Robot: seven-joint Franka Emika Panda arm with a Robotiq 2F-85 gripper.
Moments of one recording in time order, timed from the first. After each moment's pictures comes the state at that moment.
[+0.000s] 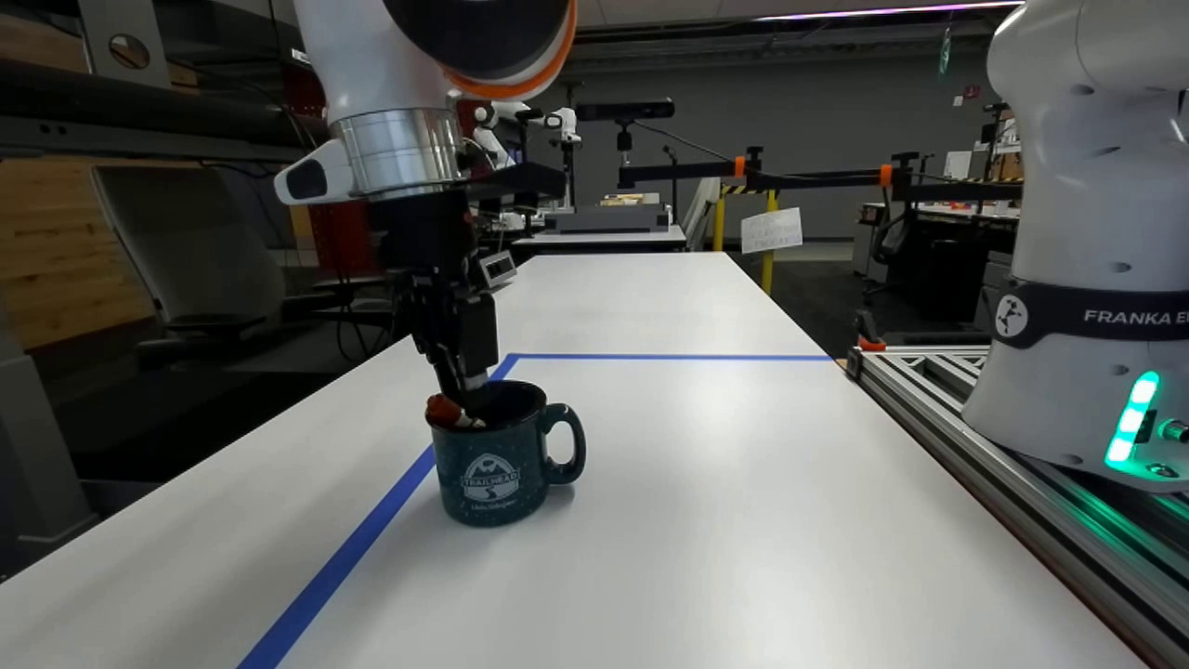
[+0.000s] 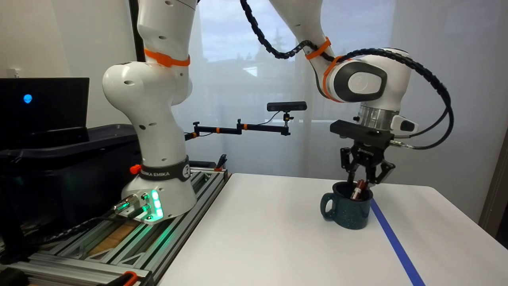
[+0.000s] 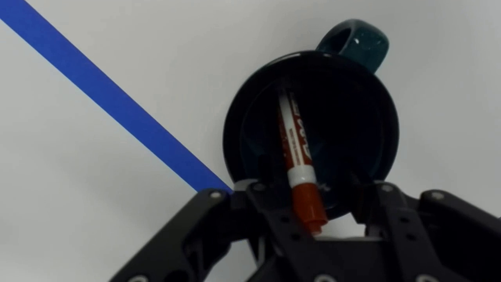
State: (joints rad) arm 0.04 0.32 0.10 -2.19 -0.07 2.40 -0.63
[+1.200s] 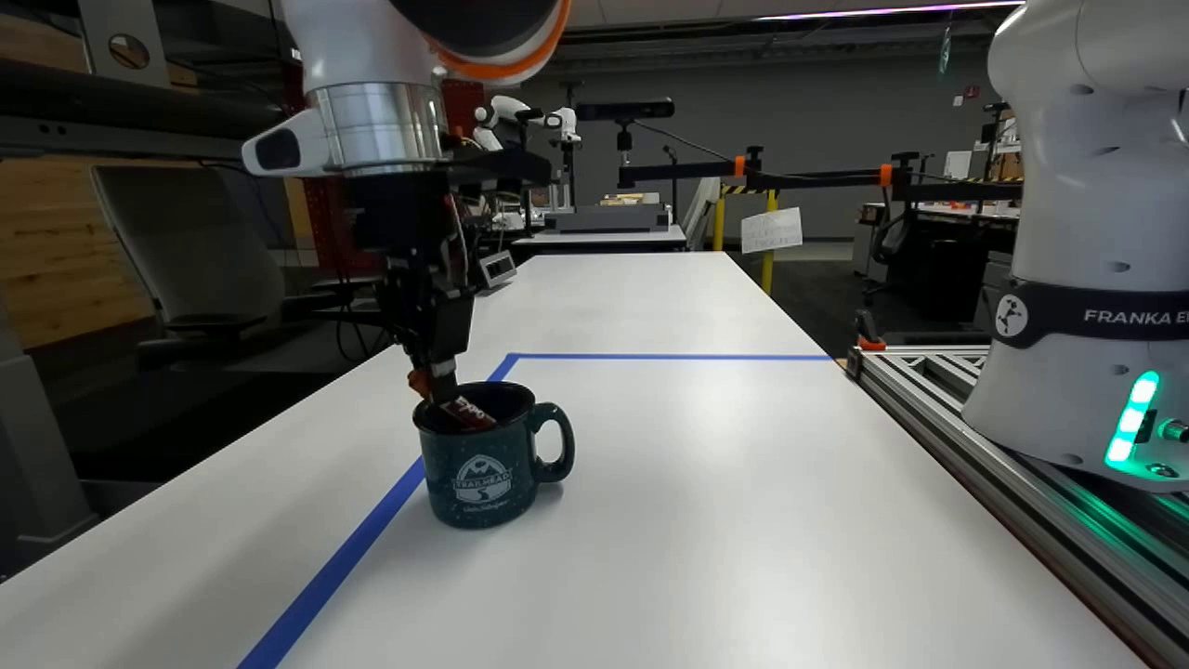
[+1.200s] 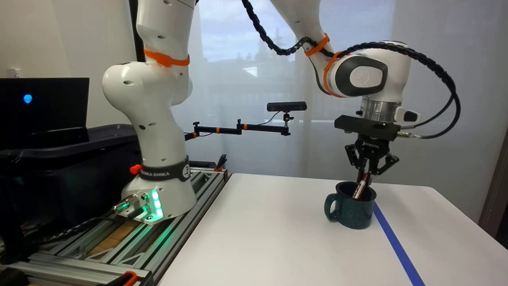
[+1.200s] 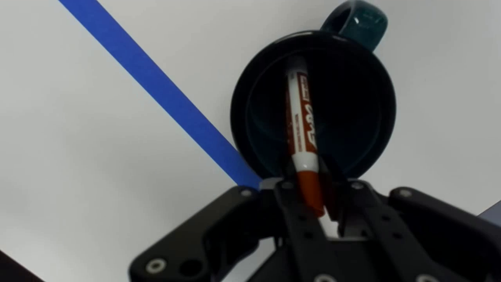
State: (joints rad) arm 0.03 0.29 0.13 -2.18 -0.08 2.43 -0.66
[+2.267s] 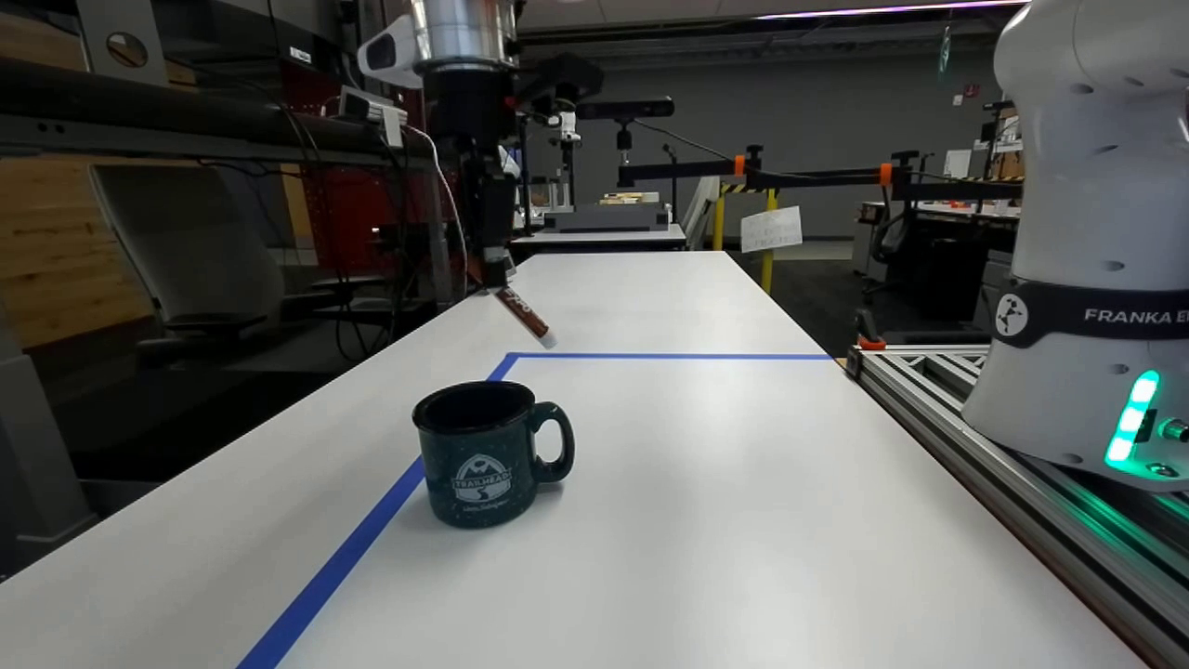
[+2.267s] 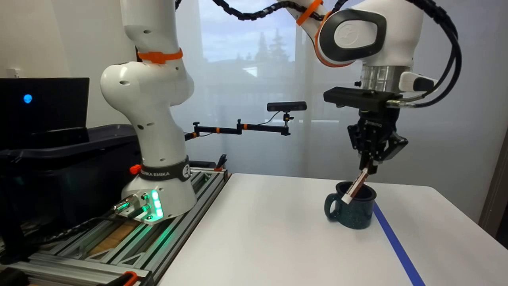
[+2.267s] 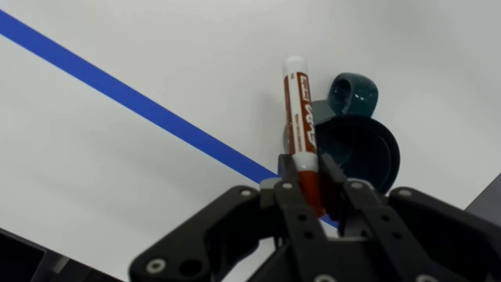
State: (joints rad) arm -0.03 0.06 0.01 -2.30 0.01 2.35 -0.61
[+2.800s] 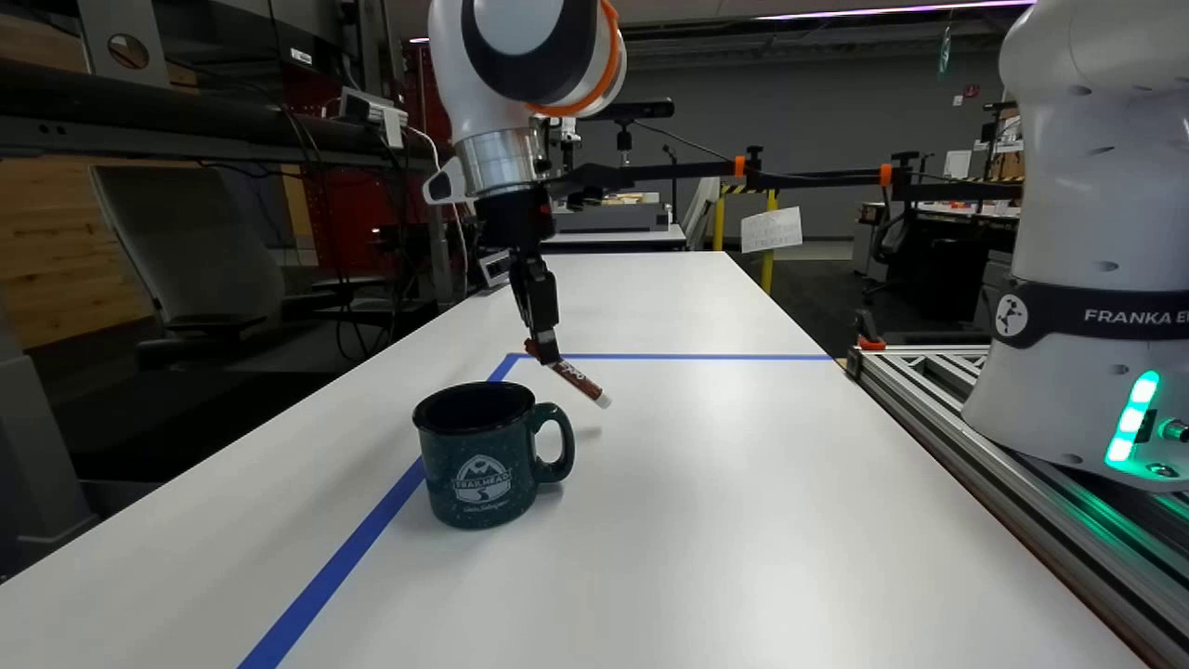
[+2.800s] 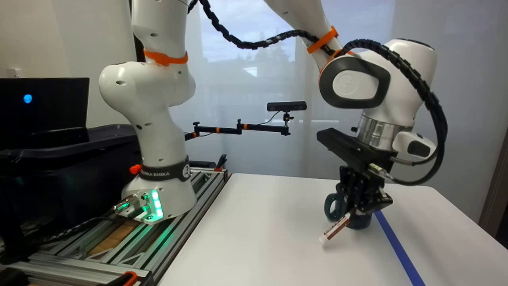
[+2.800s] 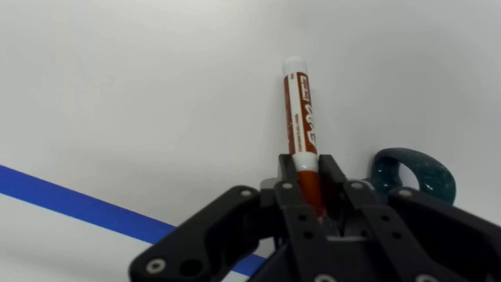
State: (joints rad) arm -0.09 0.24 -0.03 -2.30 0.03 2.39 -0.59
